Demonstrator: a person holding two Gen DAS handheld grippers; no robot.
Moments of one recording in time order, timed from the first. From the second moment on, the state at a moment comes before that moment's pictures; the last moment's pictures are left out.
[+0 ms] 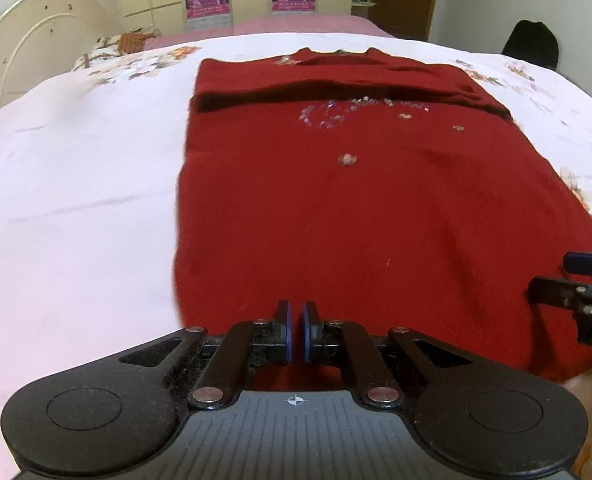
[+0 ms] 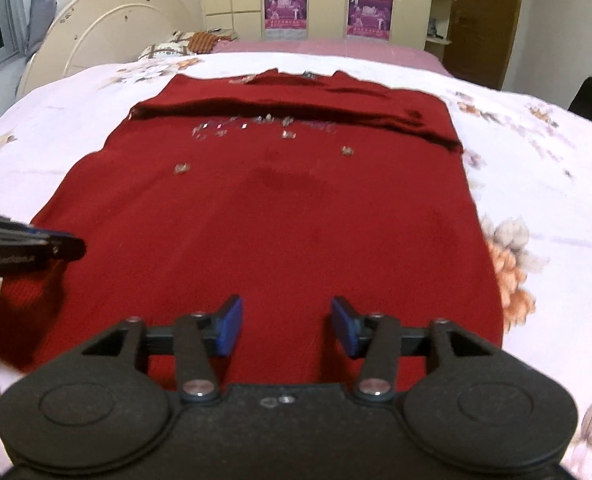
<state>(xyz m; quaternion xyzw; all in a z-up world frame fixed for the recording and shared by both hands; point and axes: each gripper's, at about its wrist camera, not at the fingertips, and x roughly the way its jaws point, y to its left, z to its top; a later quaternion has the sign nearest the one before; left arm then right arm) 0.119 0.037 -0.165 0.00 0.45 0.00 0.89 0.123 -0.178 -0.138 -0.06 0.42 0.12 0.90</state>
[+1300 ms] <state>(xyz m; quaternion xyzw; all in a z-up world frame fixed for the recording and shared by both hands) 0.080 0.083 -0.184 -0.17 0.44 0.00 0.88 0.085 -0.237 -0.138 -0.02 0.43 0.03 0.90</state>
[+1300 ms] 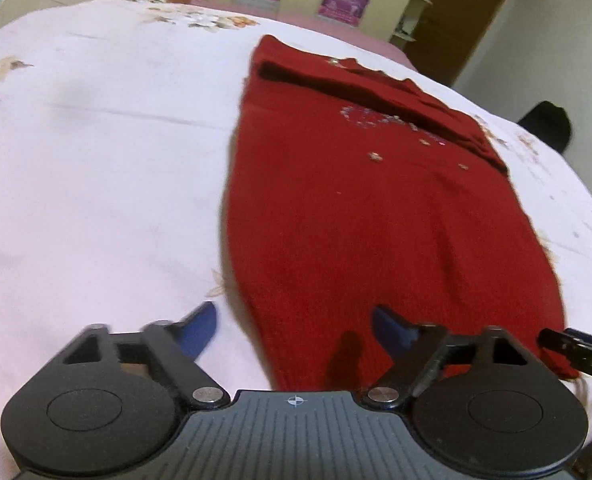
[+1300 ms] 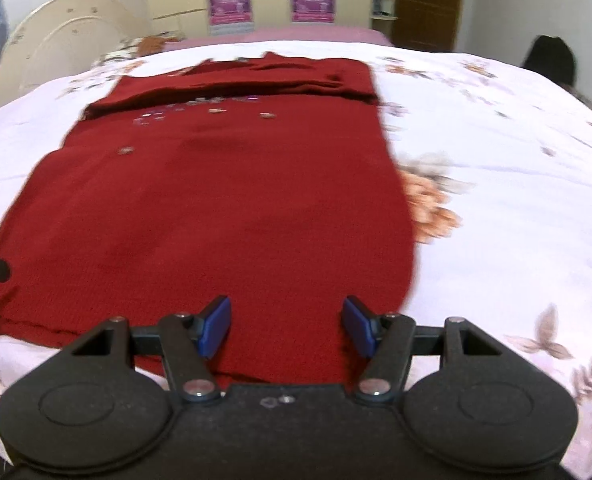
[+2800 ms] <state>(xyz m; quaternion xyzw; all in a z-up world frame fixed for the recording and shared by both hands) 0.344 0.109 -0.180 -0.15 0.47 -0.08 0.87 0.360 -0.273 -0.131 0.13 0.40 0.10 0.90</state>
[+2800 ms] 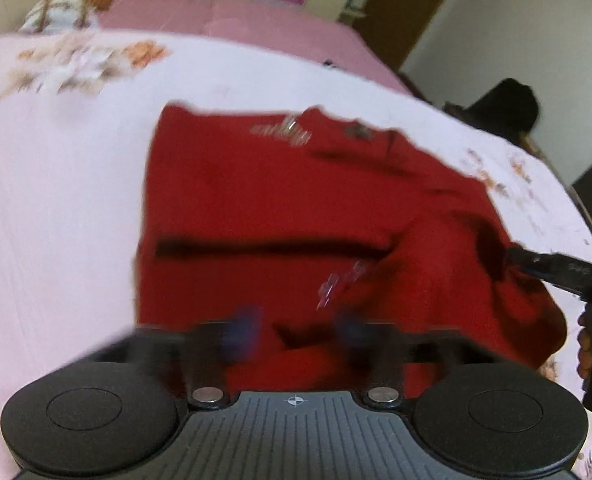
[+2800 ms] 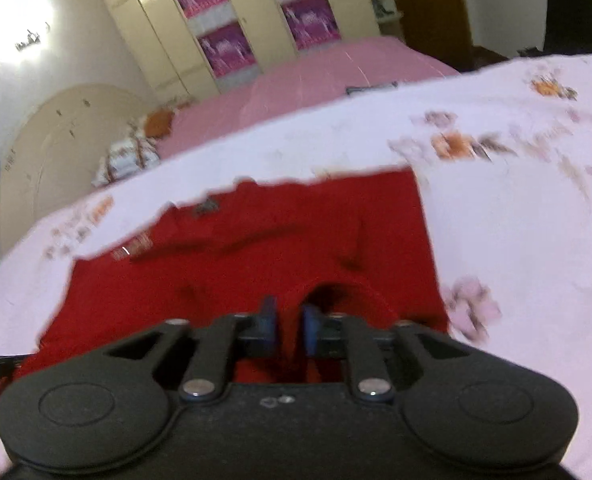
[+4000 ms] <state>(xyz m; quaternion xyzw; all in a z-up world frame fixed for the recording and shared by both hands) 0.291 0.071 -0.139 -0.16 0.31 -0.10 0.93 0.362 -0.272 -0.102 0.02 0.31 0.13 0.94</state>
